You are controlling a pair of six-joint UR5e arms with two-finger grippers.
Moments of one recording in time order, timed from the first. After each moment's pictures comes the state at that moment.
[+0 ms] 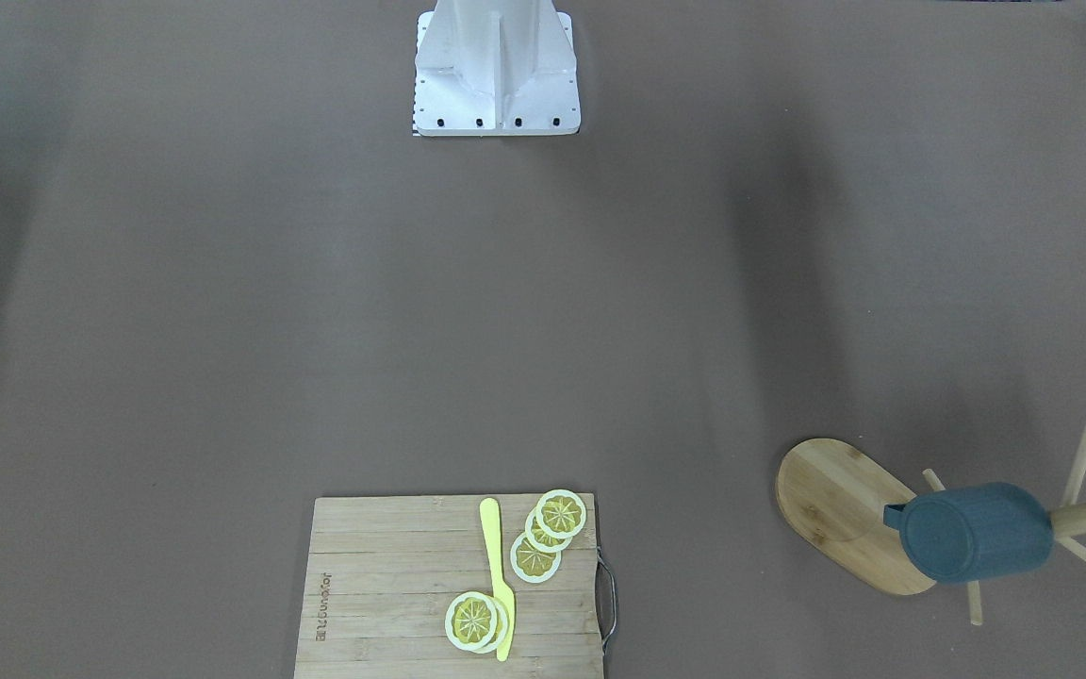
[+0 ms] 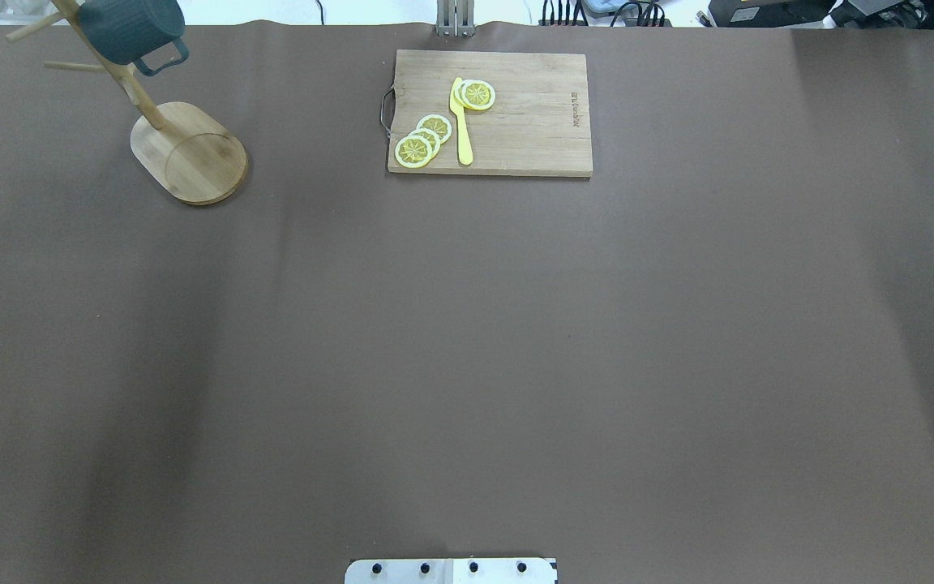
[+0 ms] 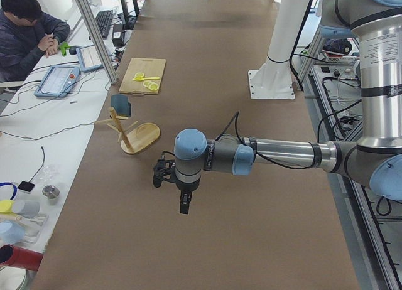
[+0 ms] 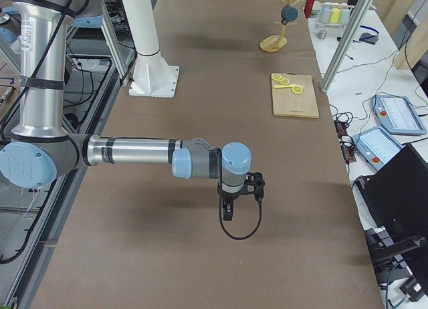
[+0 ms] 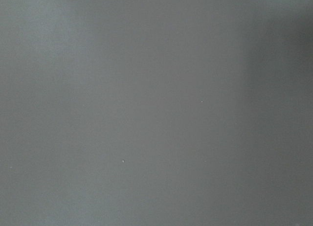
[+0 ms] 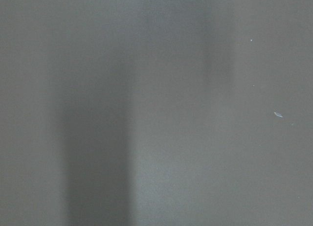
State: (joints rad) left arm -1.59 -1.40 -1.79 -1.64 -2.29 -0.02; right arm 1.53 -1.69 1.71 -1.58 2.35 0.00
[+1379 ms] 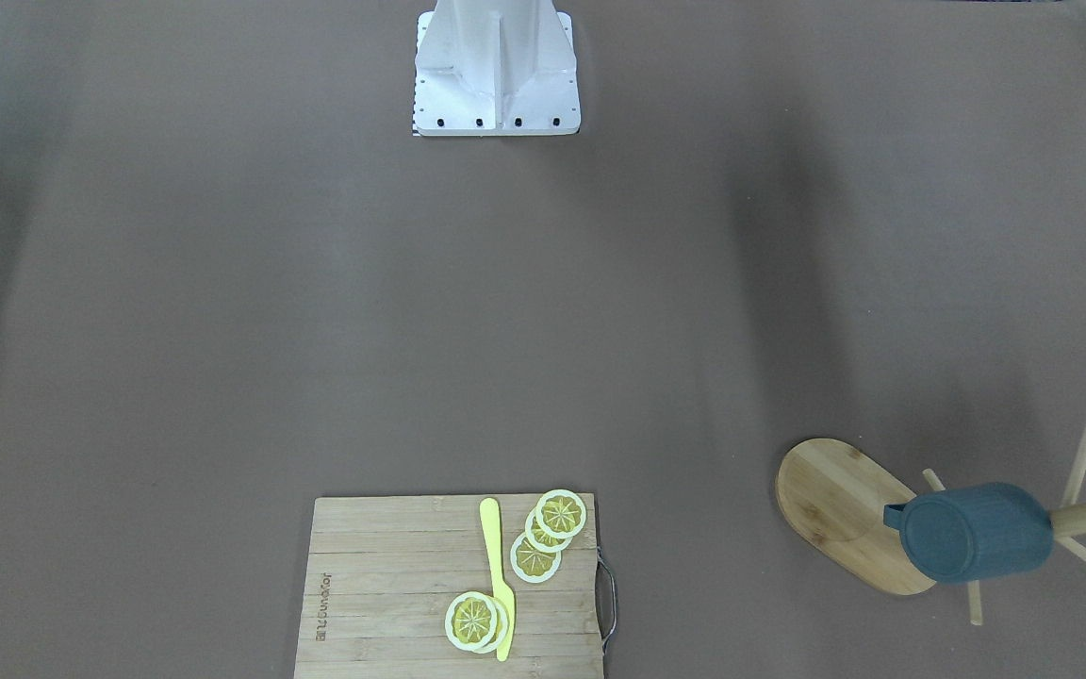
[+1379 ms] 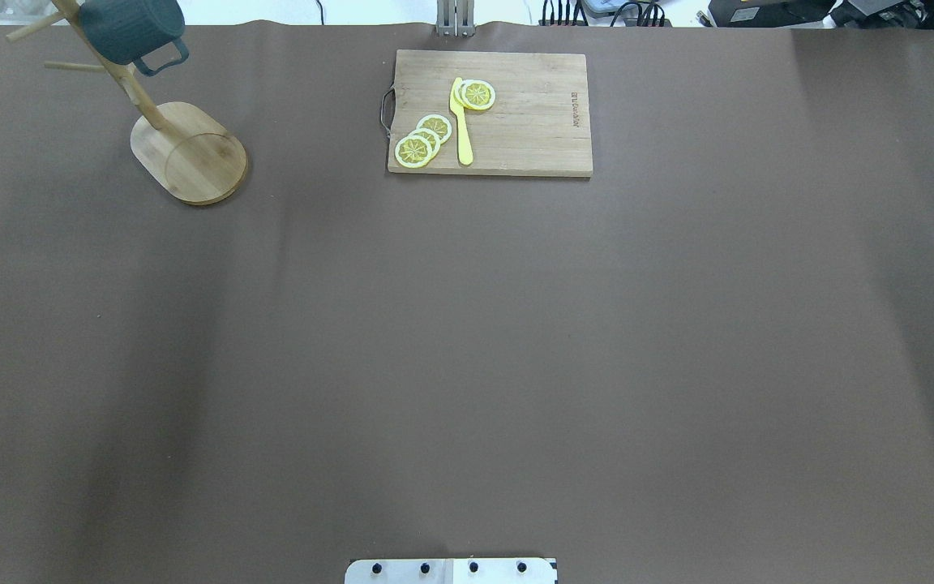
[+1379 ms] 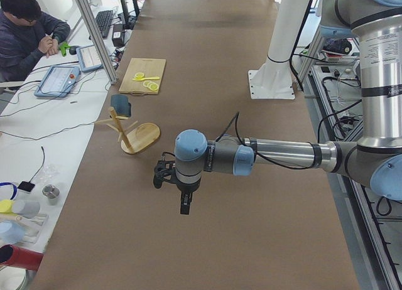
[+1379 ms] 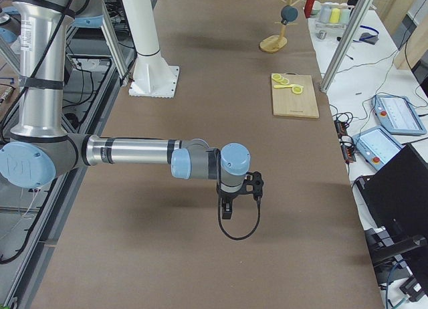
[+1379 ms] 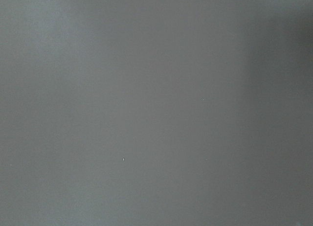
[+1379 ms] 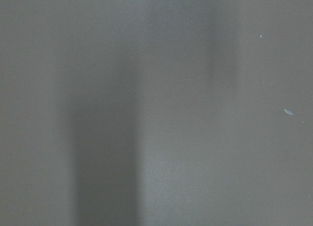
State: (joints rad) left arm -1.59 -1.40 -1.79 -1.64 -2.29 -0.02; right arm 1.52 -1.70 1.71 -1.58 2.37 0.00
